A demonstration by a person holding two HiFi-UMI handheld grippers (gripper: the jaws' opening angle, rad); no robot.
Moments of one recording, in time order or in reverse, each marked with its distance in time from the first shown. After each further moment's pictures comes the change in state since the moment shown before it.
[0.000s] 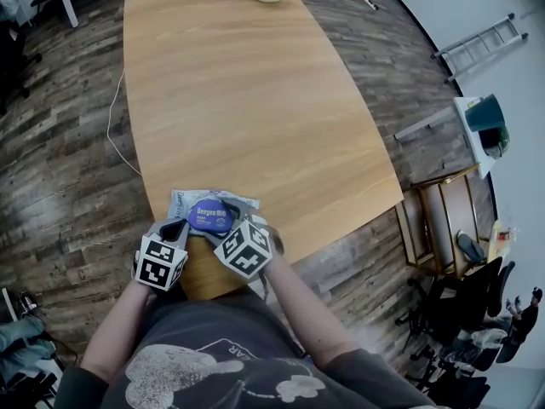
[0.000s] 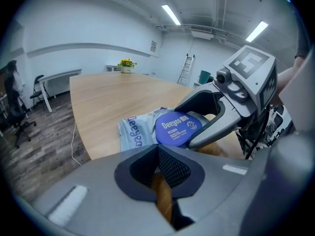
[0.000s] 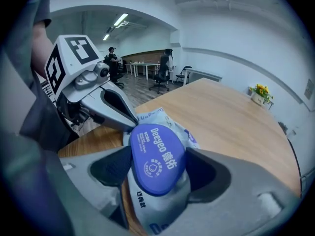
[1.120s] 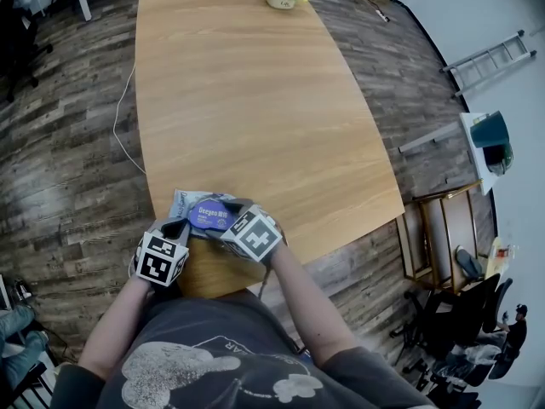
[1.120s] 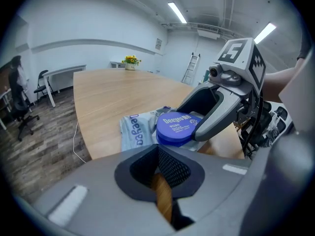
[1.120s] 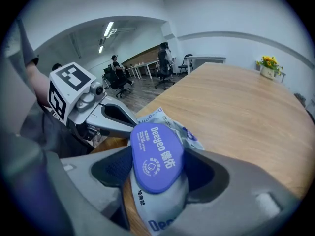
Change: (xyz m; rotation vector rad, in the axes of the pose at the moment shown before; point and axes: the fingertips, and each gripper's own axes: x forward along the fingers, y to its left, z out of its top) left arm 0.003 0.006 -0.001 -0.050 0.023 0.026; right arm -0.003 -0.005 0.008 0.168 0.058 0.212
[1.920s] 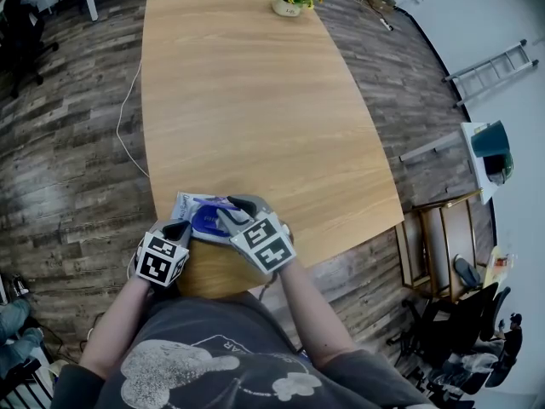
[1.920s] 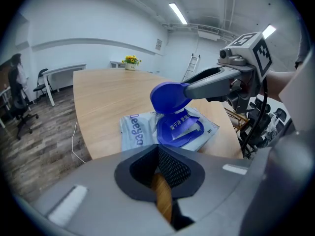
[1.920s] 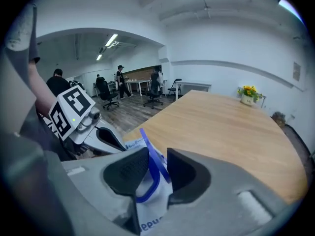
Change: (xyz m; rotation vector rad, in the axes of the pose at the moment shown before) left arm -0.001 -0.003 0.000 -0.009 -0.003 -0.011; right arm -0.051 -0.024 0.042 -0.043 -0.248 -0.201
